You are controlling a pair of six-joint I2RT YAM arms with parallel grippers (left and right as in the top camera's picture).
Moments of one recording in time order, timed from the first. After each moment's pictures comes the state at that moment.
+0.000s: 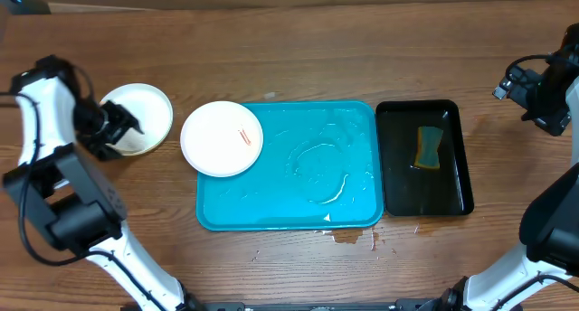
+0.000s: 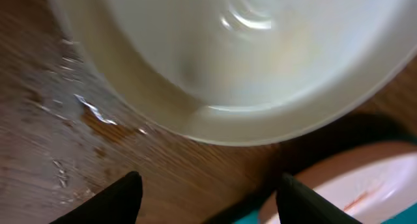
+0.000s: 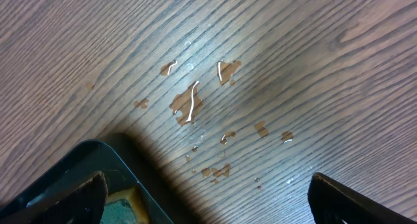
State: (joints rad) left arm 0.42 2.14 1.78 -1.31 0.19 -0.37; right arm -0.39 1.92 1.67 -1.06 -0.03 0.28
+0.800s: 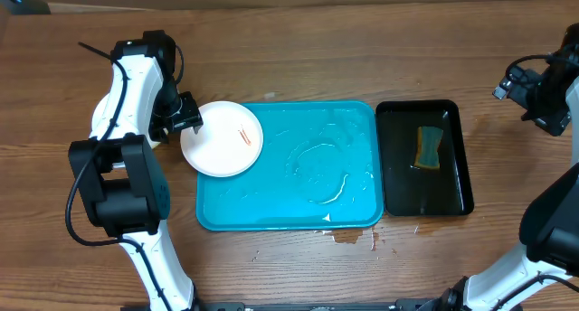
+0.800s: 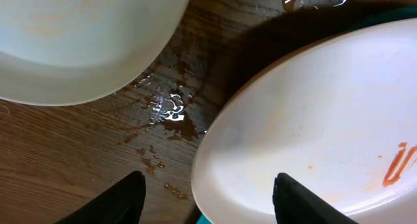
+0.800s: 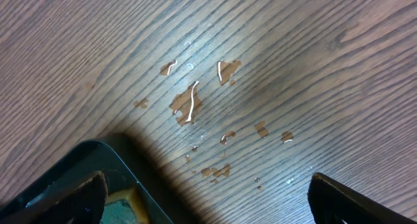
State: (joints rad) left arm 0.08 2.14 1.78 -1.32 -0.05 -0.33; right arm -0.39 1.92 1.67 -1.06 -0.04 0.28
